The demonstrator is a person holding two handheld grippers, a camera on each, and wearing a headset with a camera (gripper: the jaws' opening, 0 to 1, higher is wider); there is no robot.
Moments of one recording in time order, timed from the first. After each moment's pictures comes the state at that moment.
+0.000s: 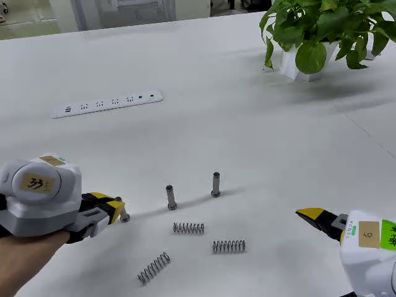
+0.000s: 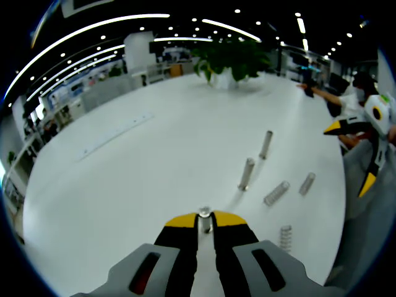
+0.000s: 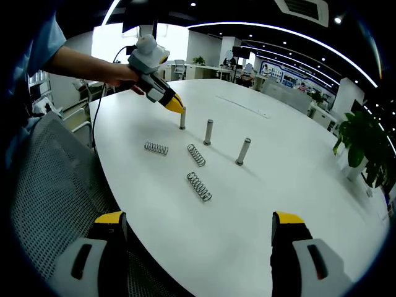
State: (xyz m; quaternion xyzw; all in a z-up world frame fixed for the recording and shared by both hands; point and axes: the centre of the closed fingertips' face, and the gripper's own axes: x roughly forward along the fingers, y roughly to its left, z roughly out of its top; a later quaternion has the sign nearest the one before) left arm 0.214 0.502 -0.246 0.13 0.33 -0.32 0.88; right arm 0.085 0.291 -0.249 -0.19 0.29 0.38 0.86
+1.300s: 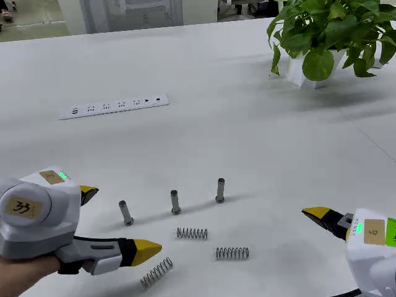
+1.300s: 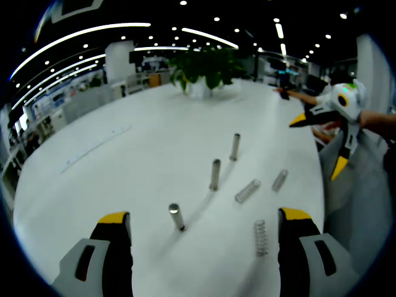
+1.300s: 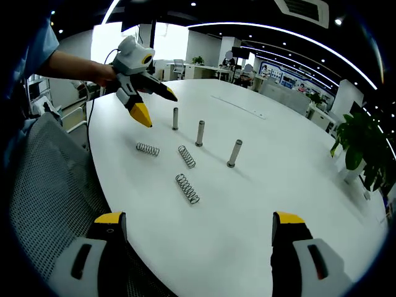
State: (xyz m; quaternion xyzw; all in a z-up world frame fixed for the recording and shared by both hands) left arm 0.184 0.487 -0.240 0.12 0.30 -0.39 0.86; right arm 0.103 0.281 -0.245 -0.20 0.29 0.37 0.86
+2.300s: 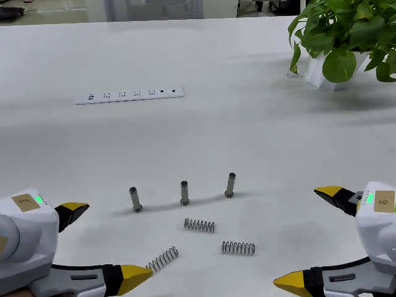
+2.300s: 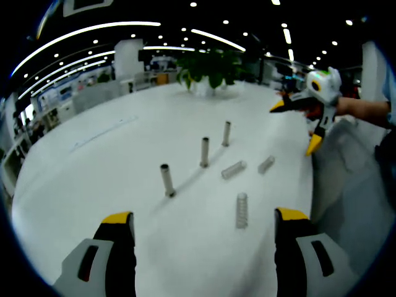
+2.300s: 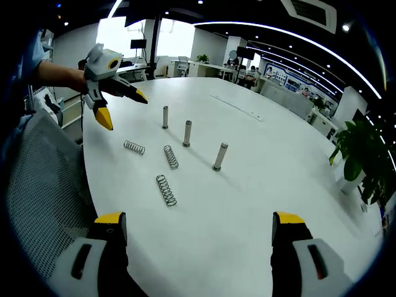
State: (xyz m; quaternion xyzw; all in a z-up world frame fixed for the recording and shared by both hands) left arm 0.138 0.511 -0.248 0.10 0.30 -0.37 0.87; right arm 0.132 0.270 -0.242 -0.23 0.29 0.38 0.85
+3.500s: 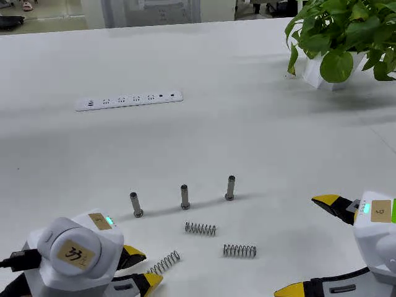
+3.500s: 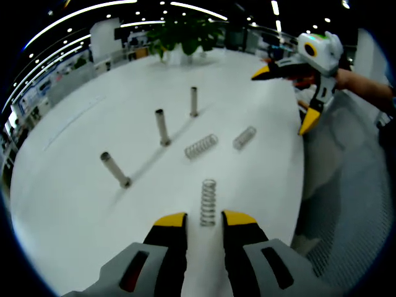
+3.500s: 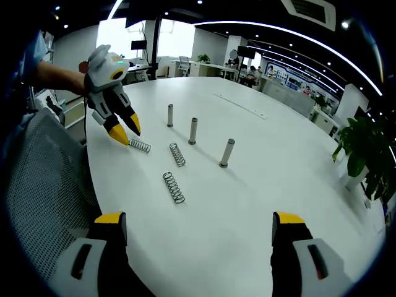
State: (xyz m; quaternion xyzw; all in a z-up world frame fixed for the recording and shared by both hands) left arm 0.114 0.468 -0.285 0.16 0.39 -0.41 0.81; right arm 0.121 0.273 -0.248 -0.22 0.29 0.39 0.85
